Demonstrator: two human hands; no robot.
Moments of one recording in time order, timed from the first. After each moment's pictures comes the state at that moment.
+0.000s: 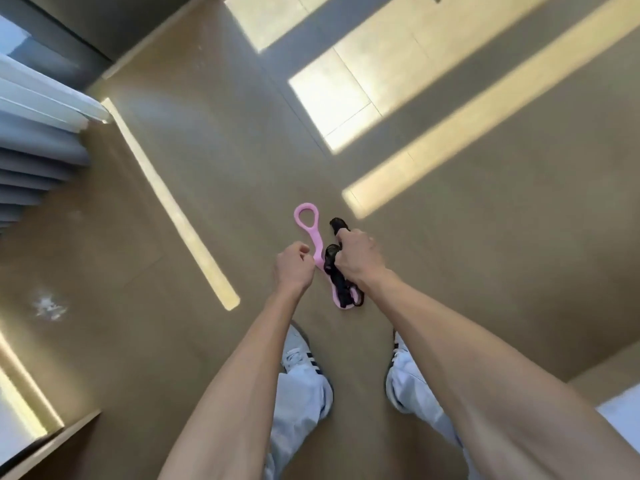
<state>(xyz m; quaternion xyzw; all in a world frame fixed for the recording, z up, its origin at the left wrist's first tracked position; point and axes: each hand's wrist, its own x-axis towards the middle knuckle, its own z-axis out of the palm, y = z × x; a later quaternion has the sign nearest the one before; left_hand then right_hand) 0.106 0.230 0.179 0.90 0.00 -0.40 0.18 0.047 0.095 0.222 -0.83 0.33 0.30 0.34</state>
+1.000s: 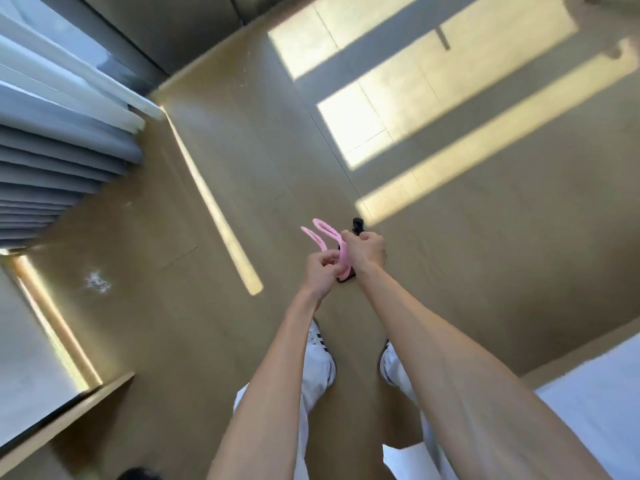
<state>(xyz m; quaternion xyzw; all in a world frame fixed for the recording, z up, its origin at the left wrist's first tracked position) 0.112 0.226 0.374 0.73 0.10 -0.49 0.46 0.096 0.124 0.377 -0.53 0.64 0.13 0.54</state>
